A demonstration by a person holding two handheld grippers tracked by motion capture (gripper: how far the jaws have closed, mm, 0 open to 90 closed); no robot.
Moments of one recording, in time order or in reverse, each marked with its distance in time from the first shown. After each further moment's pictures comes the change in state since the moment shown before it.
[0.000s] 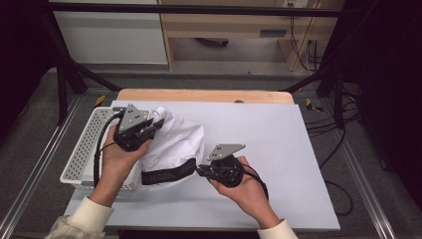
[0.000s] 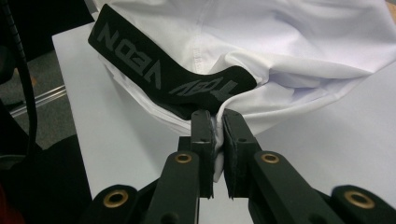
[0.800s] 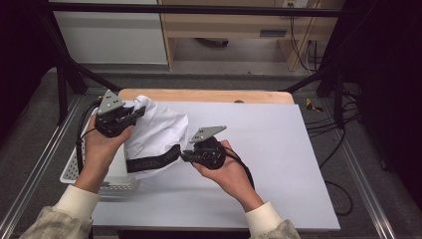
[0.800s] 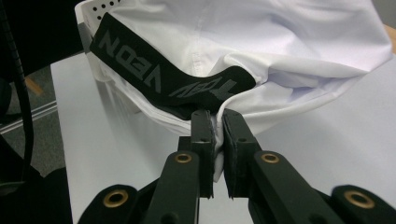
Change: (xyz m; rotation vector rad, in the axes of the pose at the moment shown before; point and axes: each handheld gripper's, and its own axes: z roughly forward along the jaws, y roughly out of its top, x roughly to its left) left arm 0.055 0.000 -0.007 -0.010 0.062 -0.057; right arm -0.010 0.046 0.033 -0.017 0.029 -0.009
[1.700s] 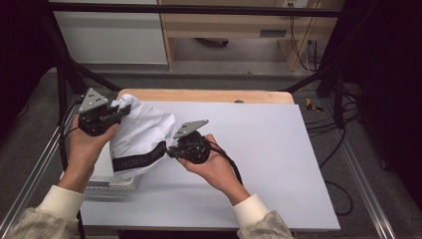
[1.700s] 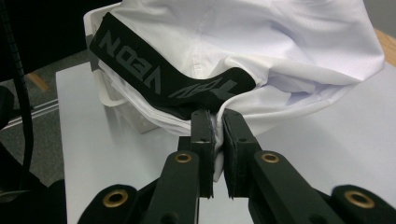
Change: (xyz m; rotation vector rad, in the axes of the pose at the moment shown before) left arm 0.026 -0.008 -0.019 0.008 0.030 -0.037; right arm 0.009 0.027 0.027 0.003 0.032 -0.045
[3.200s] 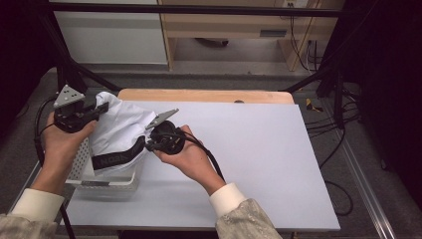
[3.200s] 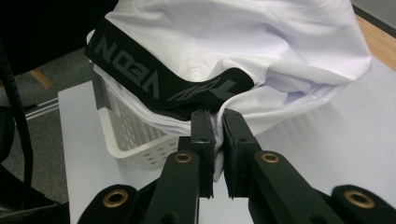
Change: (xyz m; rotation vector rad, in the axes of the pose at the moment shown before) left arm 0.046 -0.009 -0.023 0.057 0.085 -0.026; right arm 0.014 0.049 0.040 0.052 0.017 -0.014
